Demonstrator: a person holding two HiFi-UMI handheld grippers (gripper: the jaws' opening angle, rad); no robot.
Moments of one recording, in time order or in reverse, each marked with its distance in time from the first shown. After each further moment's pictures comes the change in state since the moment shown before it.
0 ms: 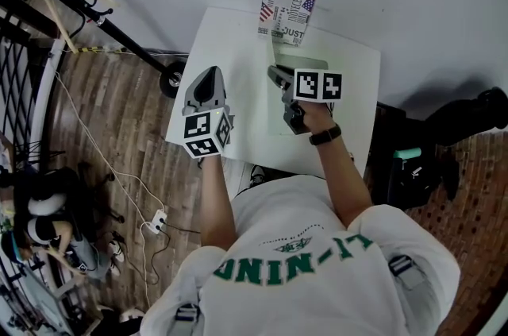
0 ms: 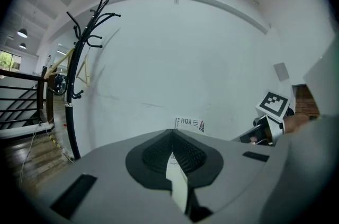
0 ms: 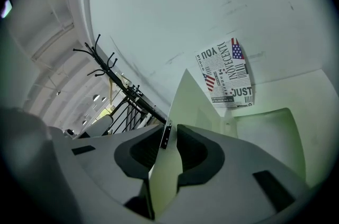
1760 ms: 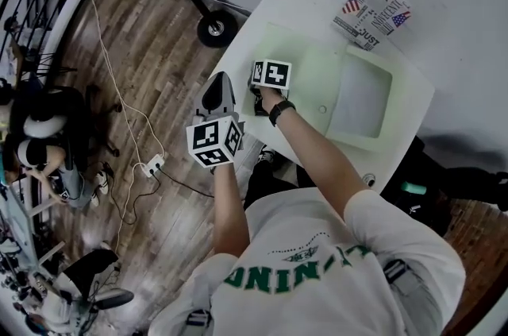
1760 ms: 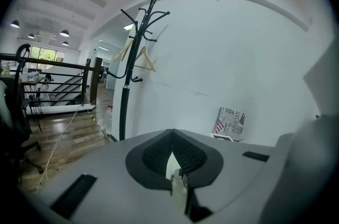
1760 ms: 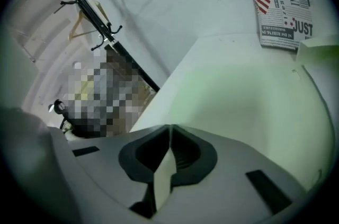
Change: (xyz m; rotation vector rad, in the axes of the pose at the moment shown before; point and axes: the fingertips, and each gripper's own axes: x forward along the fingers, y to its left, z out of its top) left arm -0.080 0.140 -0.083 -0.196 0.078 0.361; right arm 0.267 0.025 -0.171 -0.085 0.303 -0.221
